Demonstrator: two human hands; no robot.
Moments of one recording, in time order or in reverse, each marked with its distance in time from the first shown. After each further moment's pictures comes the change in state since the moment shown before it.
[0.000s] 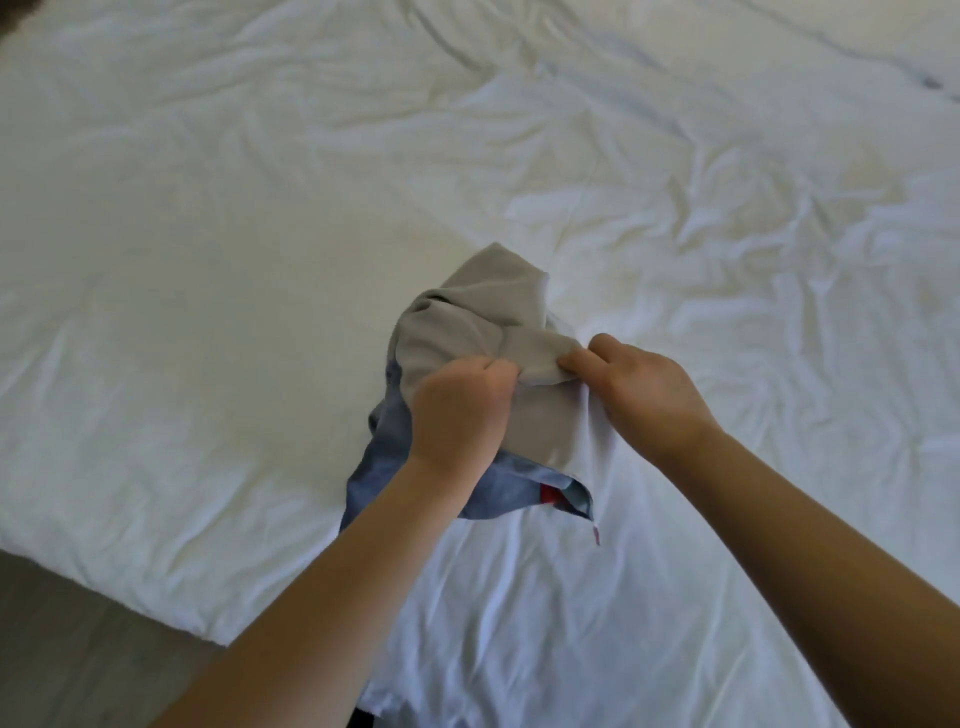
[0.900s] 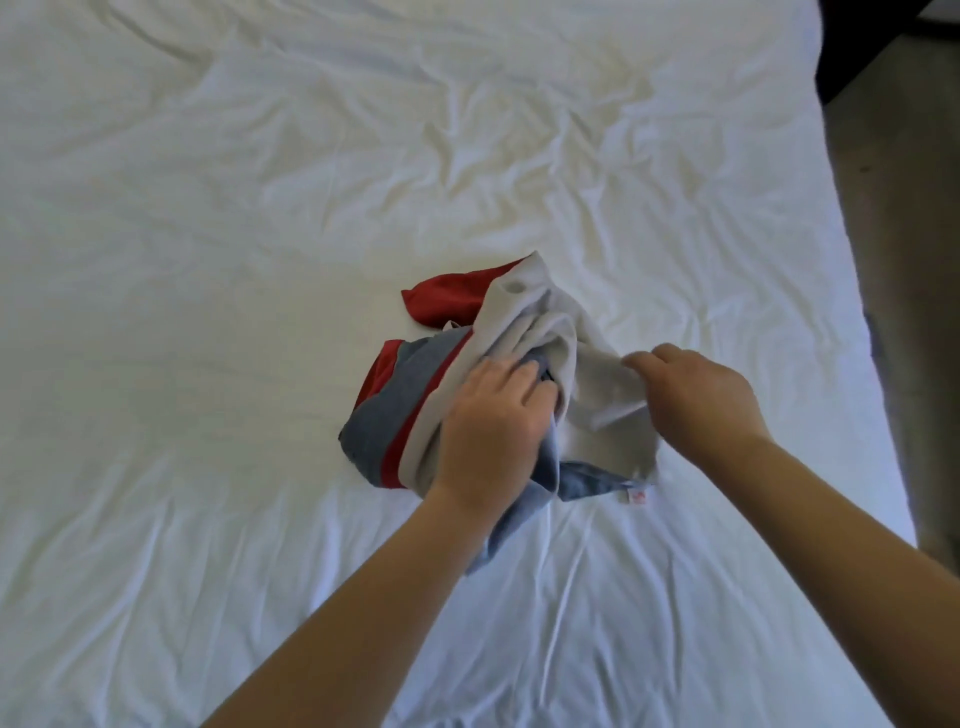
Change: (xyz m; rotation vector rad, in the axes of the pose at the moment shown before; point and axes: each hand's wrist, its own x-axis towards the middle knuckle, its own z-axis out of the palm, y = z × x) left_hand -0.030 0.240 0.061 -0.132 -0.071 0.463; right_hand -0.227 0.167 0.040 -0.015 -0.196 0.600
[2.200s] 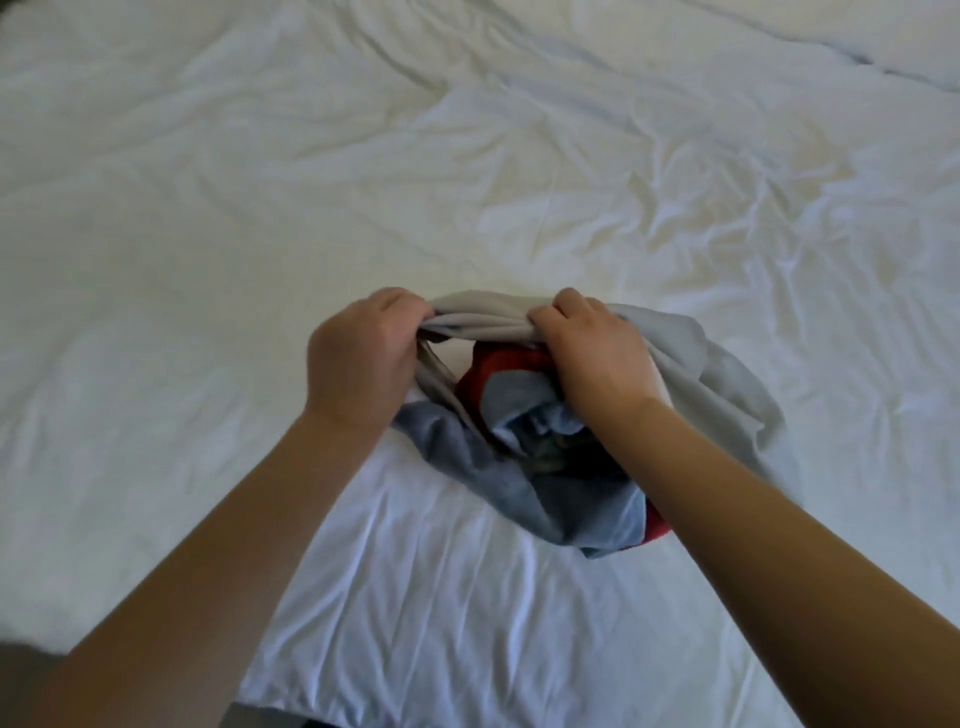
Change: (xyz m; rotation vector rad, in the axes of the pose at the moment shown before) left_hand -0.075 -0.296 -0.158 0.077 0.296 -0.275; right_hand 0.090 -0.310 -0.124 0.057 0.071 -0.315
